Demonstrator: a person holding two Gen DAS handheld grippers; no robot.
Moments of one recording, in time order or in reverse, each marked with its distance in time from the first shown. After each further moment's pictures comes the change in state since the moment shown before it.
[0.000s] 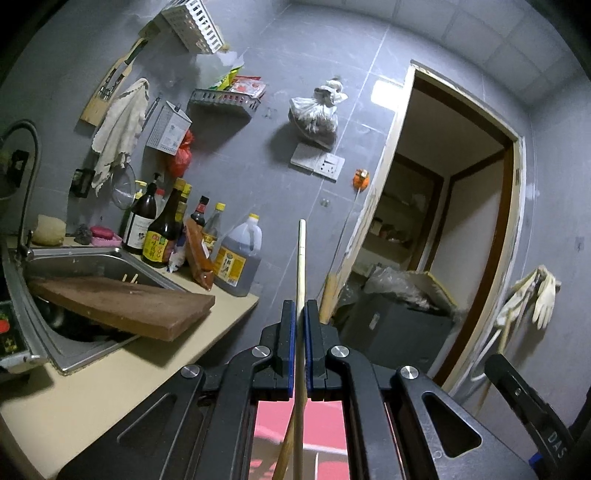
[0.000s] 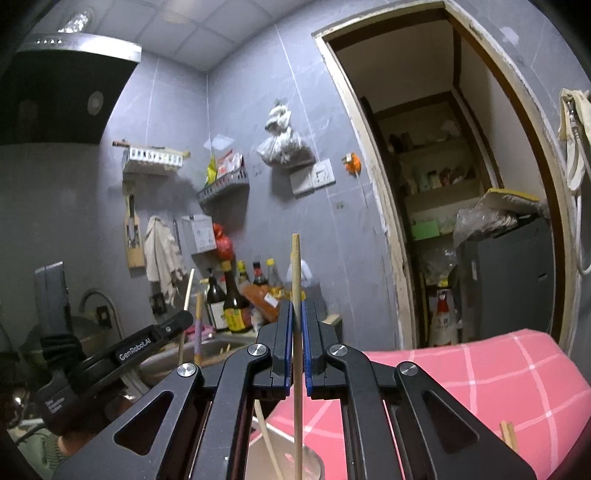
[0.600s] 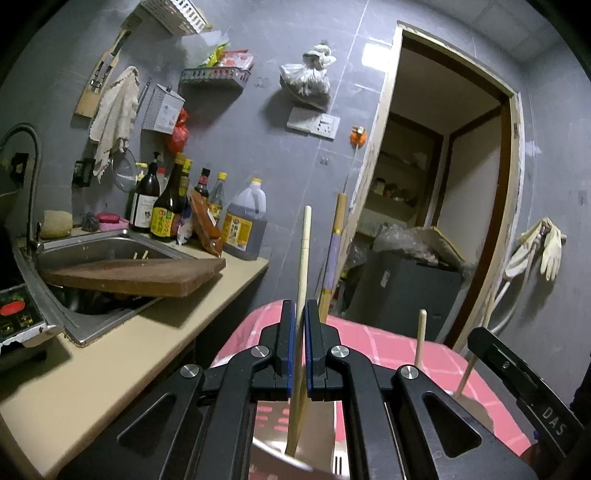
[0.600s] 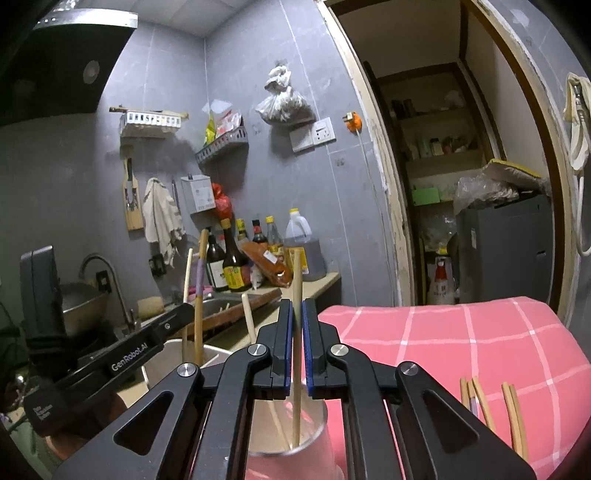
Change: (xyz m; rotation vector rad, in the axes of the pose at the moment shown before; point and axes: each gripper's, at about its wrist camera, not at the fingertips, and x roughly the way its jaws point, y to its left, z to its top) left arm -0.010 -0.008 -0.039 0.087 0.144 0.025; right arm 0.000 0.004 -0.023 -0.006 0.156 -0.008
